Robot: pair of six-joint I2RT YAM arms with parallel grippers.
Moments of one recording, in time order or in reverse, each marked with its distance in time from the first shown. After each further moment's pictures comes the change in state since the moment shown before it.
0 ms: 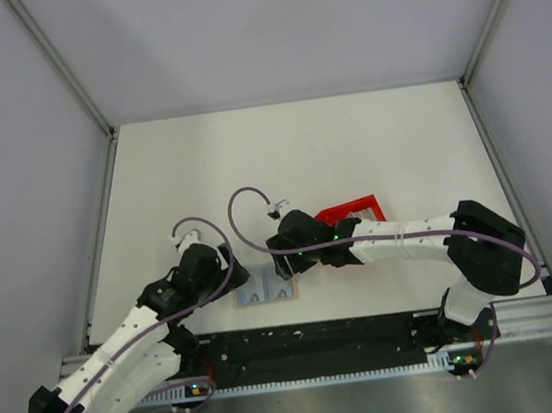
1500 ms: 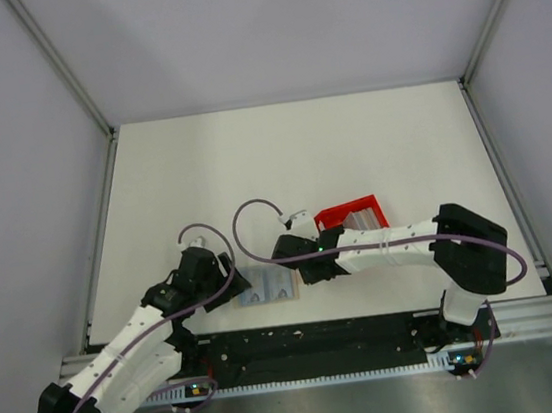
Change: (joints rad) left arm 0.116 0.009 -0.100 0.058 0.181 0.034; right arm 0.122 0.110 0.129 -0.397 0.368 0.274
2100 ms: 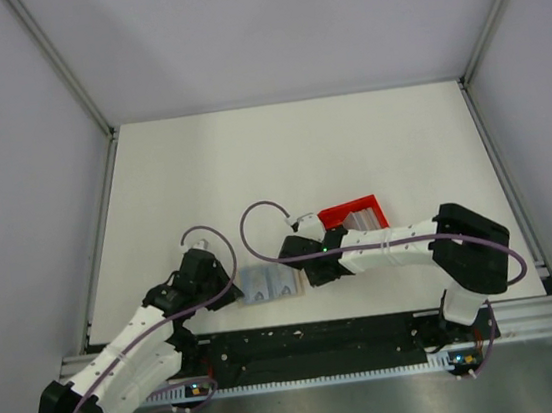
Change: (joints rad) left arm 0.000 0.008 -0.021 0.006 0.030 0.023; right arm -0.025 -0.014 -0.064 0.016 -0.025 0.014
